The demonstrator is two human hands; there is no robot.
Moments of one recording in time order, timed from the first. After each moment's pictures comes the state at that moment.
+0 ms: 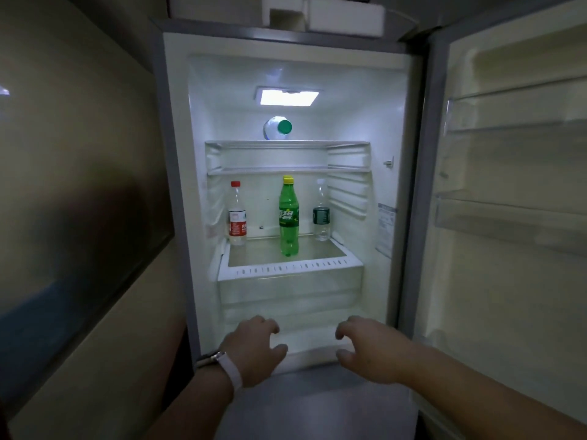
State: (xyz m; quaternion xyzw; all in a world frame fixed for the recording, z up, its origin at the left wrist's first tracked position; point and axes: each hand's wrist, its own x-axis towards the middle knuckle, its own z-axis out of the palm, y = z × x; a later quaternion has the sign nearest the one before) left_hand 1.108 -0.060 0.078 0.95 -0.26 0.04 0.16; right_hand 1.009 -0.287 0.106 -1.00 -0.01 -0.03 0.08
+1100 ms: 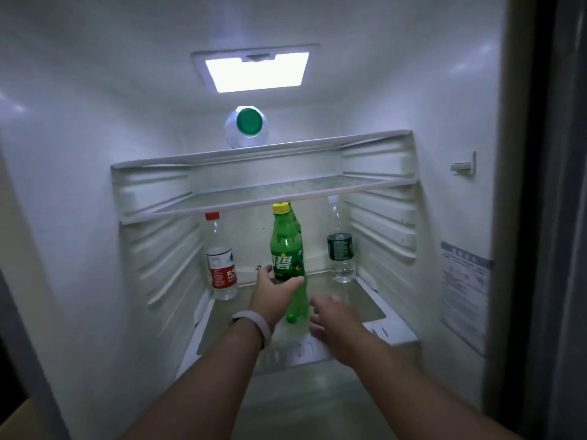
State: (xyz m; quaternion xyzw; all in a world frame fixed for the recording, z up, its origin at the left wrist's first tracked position) left_hand 1.400 -0.211 0.155 0.76 -0.08 0.01 0.64; right_hand 1.338 -0.325 0.123 -0.62 0.13 -0.07 0.77
